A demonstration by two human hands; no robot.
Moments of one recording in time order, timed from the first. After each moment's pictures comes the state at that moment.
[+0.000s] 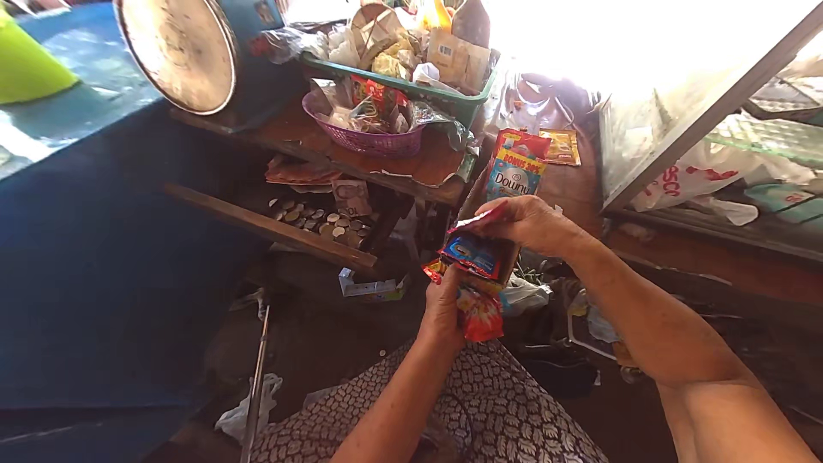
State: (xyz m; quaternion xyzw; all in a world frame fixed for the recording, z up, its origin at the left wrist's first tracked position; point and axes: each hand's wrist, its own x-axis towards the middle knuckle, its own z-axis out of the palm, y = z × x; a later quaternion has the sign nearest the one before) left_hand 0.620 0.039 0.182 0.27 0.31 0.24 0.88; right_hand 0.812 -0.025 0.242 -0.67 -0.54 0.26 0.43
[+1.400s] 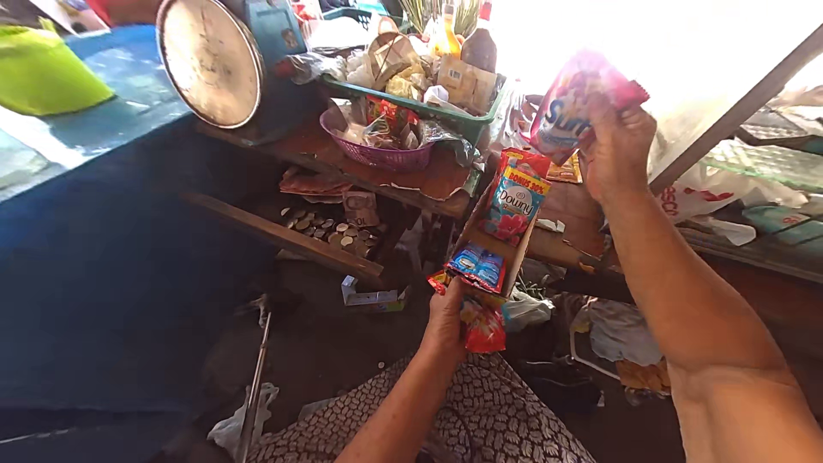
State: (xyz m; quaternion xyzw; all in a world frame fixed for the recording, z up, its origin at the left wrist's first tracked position) left_hand 0.619 0.039 0.182 0.29 0.31 0.23 0.88; right_hand 0.893 -0.011 0.305 -0.55 -0.40 -0.05 0.73
